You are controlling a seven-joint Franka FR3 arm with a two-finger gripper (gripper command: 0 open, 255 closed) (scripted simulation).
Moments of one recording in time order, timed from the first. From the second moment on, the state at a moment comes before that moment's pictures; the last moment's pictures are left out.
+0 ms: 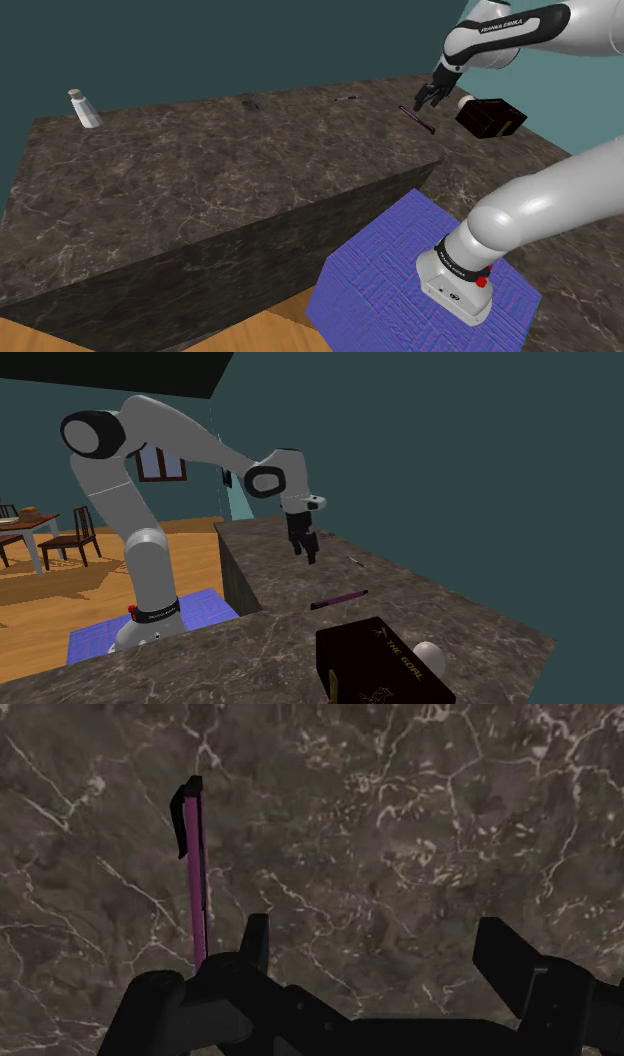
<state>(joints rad) -0.16 -0.32 -0.49 -2.38 -0.13 2.23 -0.38</state>
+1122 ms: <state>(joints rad) -0.19 0.07 -0.62 -2.28 0.07 2.47 -0.62</state>
